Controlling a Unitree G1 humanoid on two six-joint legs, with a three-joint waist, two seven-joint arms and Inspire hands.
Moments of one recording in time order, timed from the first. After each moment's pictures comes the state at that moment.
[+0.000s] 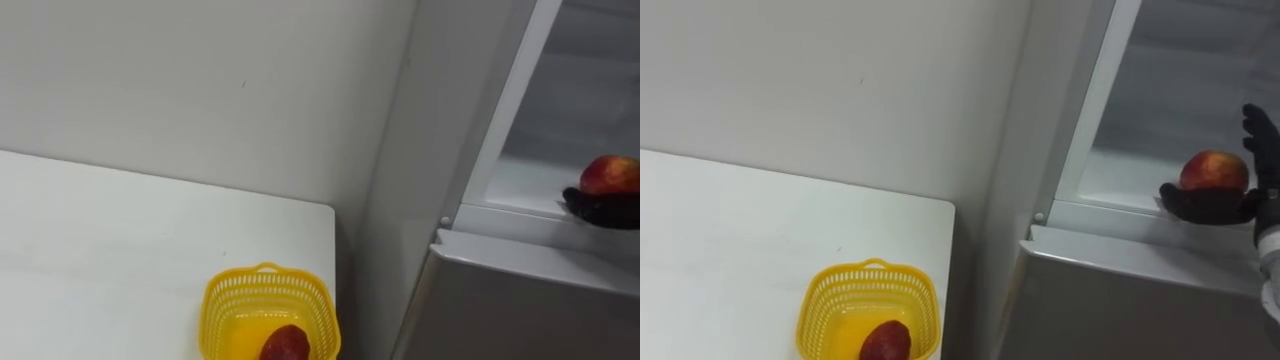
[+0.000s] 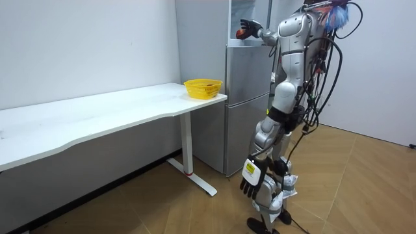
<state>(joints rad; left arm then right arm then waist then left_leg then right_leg) 0.29 0.31 0.07 1.05 0.36 0.13 -0.15 -0.53 -0.70 -0.10 0.51 0.16 0.02 -0.19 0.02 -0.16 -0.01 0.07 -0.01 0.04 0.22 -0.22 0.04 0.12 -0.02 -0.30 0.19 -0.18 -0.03</state>
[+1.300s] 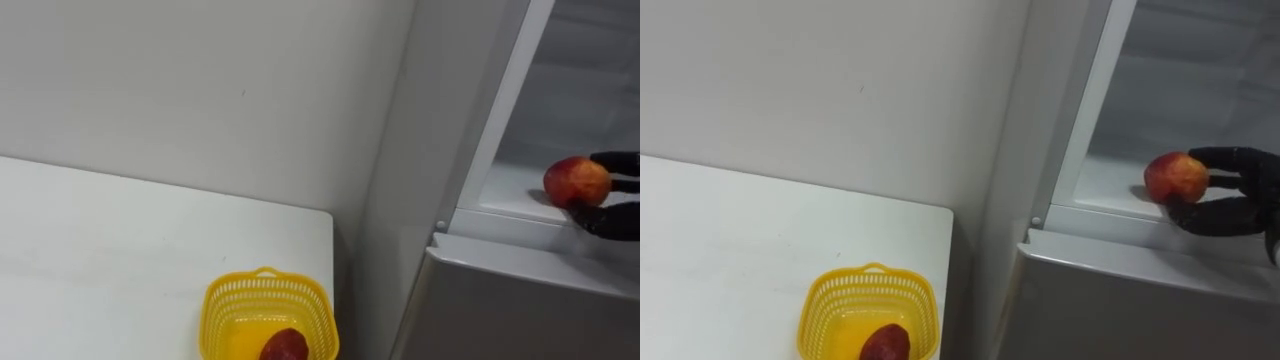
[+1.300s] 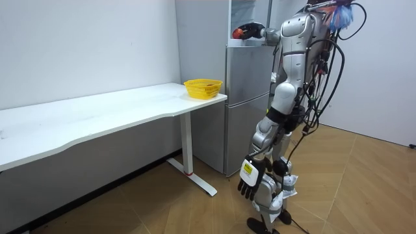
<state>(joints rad) 0.26 0.34 0.06 1.05 0.36 0.17 -0.16 -0.58 -0.78 -0.08 0.67 0.26 0.02 0.00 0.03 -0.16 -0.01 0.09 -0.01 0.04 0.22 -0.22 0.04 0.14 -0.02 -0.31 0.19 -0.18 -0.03</state>
